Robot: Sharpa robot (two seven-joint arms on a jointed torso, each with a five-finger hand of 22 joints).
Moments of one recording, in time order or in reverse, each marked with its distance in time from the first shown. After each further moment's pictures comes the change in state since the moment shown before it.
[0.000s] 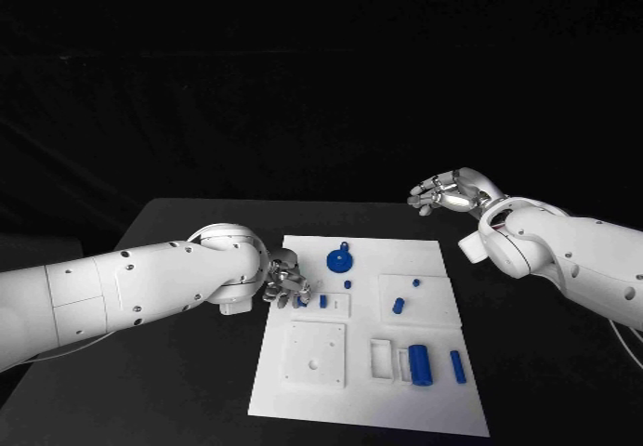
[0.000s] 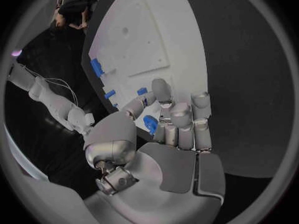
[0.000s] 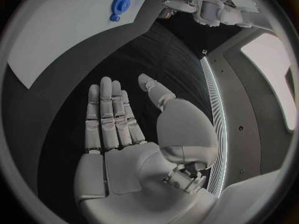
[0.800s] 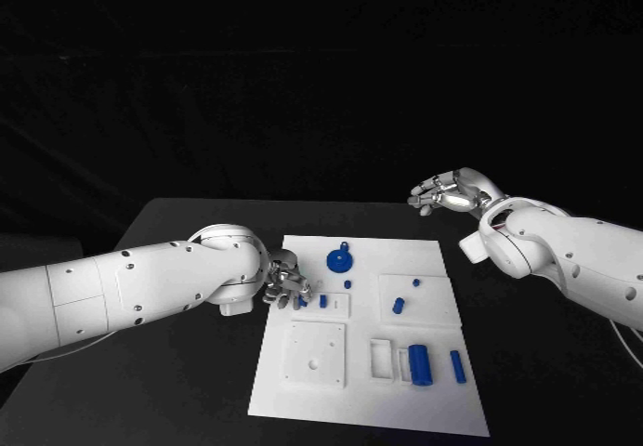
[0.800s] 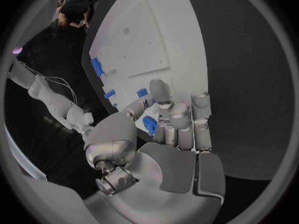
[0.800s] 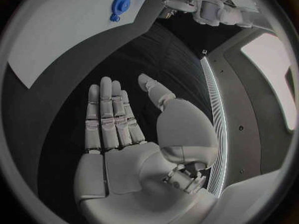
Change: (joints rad) left arm -0.001 0.001 -0.001 0.000 0.018 0.001 -0.010; left_hand -0.012 0.003 0.001 0.050 -0.137 0.030 -0.023 0.001 0.008 0.000 0.000 0.009 0.009 0.016 -0.016 0.000 0.008 0.000 0.000 0.000 0.000 0.000; right arm 0.000 -0.001 0.000 0.002 0.000 0.000 0.000; right_hand 0.000 0.000 0.000 0.000 0.004 0.000 0.000 0.000 -0.001 0.000 0.000 -0.004 -0.001 0.000 0.000 0.000 0.002 0.000 0.000 0.000 0.000 0.001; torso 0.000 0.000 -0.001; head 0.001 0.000
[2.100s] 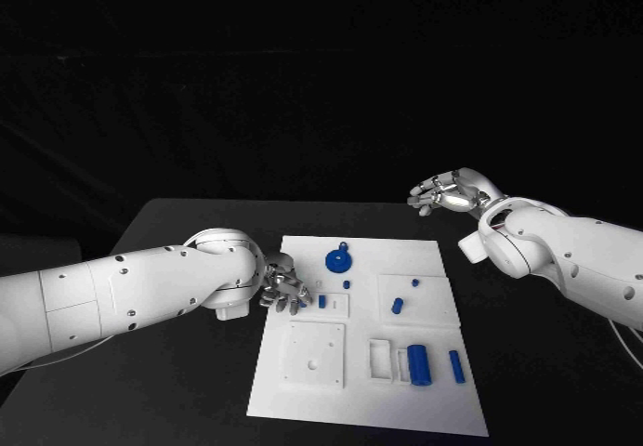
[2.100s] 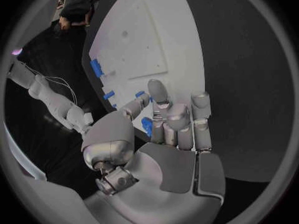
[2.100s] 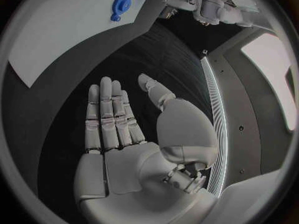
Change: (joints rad) left arm -0.009 -0.018 0.002 0.014 -0.002 -0.011 0.002; left_hand -0.021 -0.137 -0.007 0.095 -0.251 0.160 -0.052 0.000 0.008 -0.013 0.002 0.004 0.006 0.021 -0.018 -0.004 0.009 0.000 -0.004 0.003 0.000 0.001; right arm 0.000 -0.001 0.000 -0.002 0.000 0.000 0.000; right_hand 0.000 0.000 0.000 0.000 0.000 0.000 0.000 0.000 -0.003 0.004 -0.004 -0.004 -0.001 0.000 0.000 -0.004 0.002 0.000 0.000 0.000 -0.004 0.002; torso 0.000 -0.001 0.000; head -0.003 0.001
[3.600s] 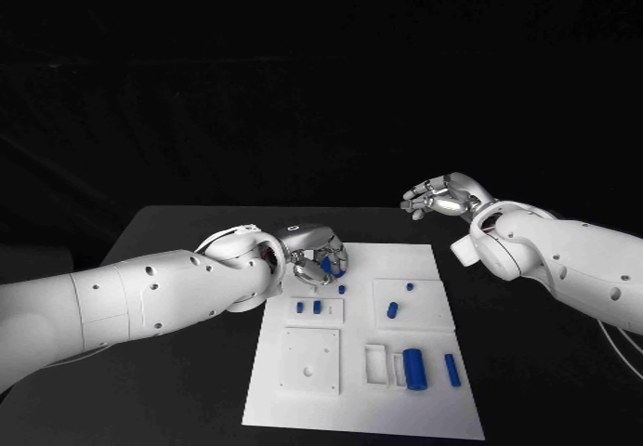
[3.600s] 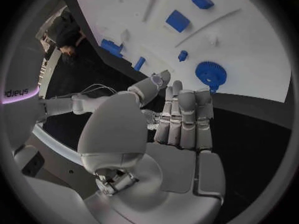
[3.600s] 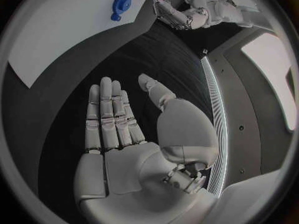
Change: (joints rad) left arm -0.006 0.112 -0.013 -0.108 -0.275 -0.422 0.594; left_hand 0.521 -0.144 0.034 -0.164 -0.045 -0.303 0.140 -0.173 -0.148 -0.280 0.170 -0.480 -0.227 -0.131 0.157 -0.177 -0.078 0.014 -0.124 0.039 -0.101 -0.018; right arm 0.000 0.007 0.000 -0.008 0.002 -0.001 0.000; right_hand -0.004 -0.004 0.000 0.000 0.024 -0.003 0.003 0.000 -0.006 0.004 0.004 -0.009 -0.004 0.000 0.000 -0.008 0.006 0.015 -0.004 0.004 -0.004 0.004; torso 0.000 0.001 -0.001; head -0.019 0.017
